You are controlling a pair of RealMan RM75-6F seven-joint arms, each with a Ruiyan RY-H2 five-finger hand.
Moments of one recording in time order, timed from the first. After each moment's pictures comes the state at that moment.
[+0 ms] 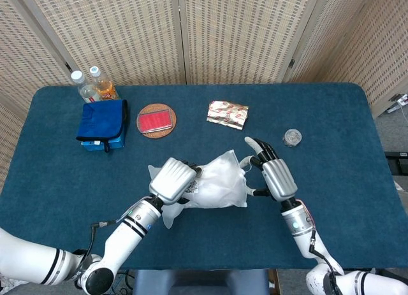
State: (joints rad) left arm -1.12 -1.39 -0.17 -2.08 0.74 1.24 0.88; right arm 0.48 -1.50 0.21 -1.64 -1.44 1.25 0.02
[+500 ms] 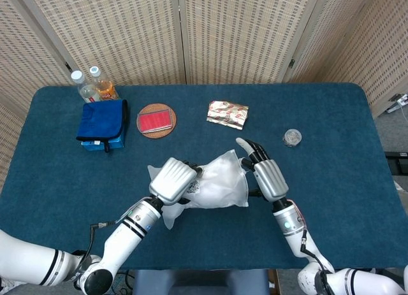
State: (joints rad) left arm -1.11 -1.38 -0.18 -2.09 0.76 1.24 0.87; right arm 0.51 -1.56 0.21 -1.61 -1.45 1.25 0.02
